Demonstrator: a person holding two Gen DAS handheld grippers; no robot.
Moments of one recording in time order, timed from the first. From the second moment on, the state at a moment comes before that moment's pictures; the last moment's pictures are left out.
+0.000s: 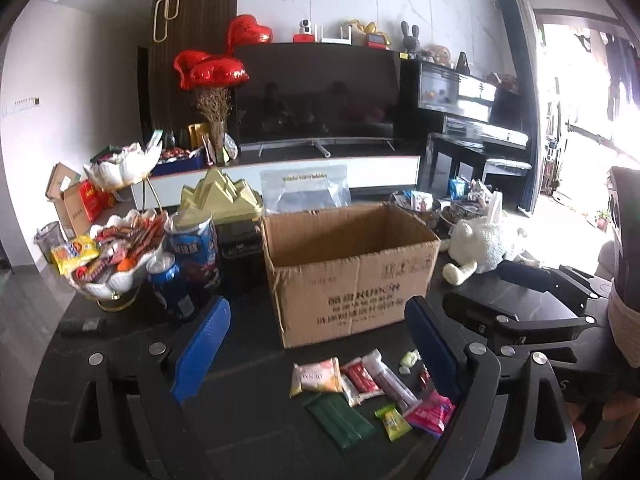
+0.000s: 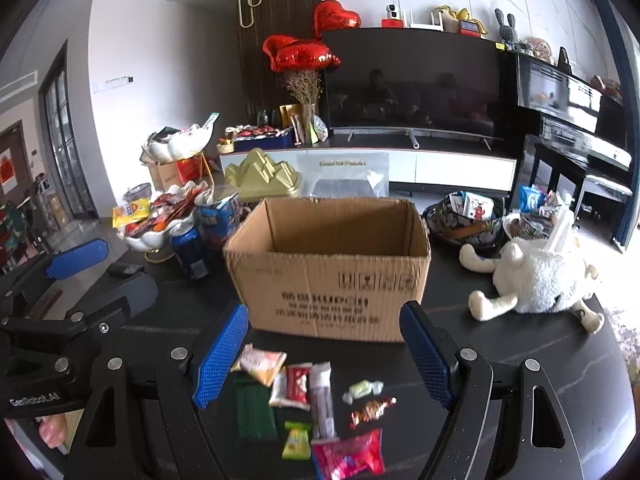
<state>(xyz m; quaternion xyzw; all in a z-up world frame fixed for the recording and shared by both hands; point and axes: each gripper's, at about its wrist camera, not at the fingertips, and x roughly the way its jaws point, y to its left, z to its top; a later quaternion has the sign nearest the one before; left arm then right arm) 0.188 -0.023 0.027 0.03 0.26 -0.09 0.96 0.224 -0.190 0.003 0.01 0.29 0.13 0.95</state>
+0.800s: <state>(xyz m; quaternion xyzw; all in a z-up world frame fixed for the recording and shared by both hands) 0.170 -0.039 -0.067 0.04 0.36 -0.07 0.93 0.188 -0.223 -0.088 0.08 0.37 0.08 0.92</state>
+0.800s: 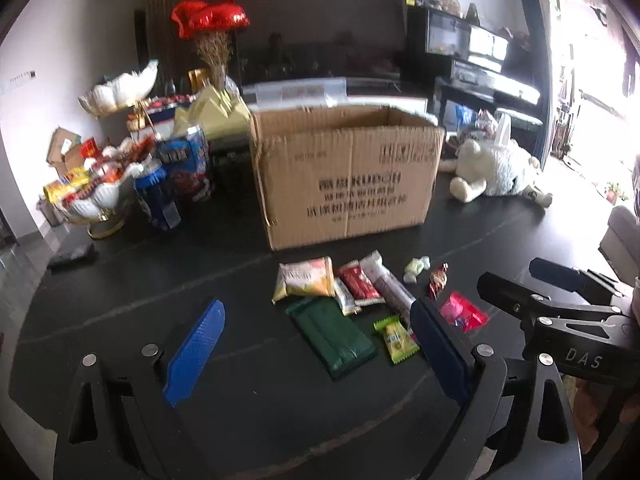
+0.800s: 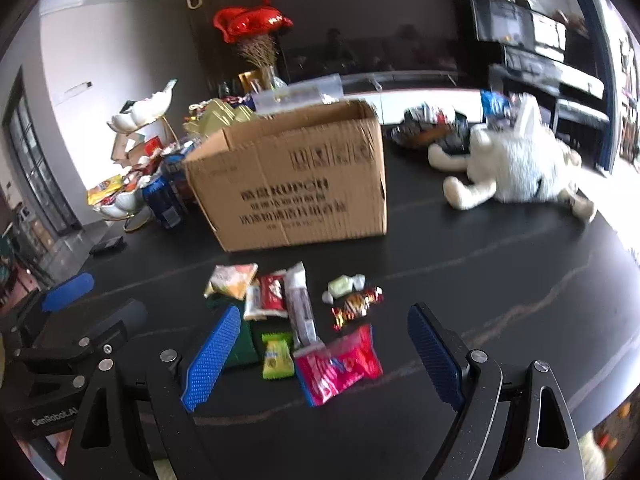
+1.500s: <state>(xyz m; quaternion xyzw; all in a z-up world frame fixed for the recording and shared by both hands) 0.209 -0.038 -0.140 -0.01 0.42 -0.07 0.90 0.211 -0.230 -0.170 0.15 0.47 0.06 0.87</state>
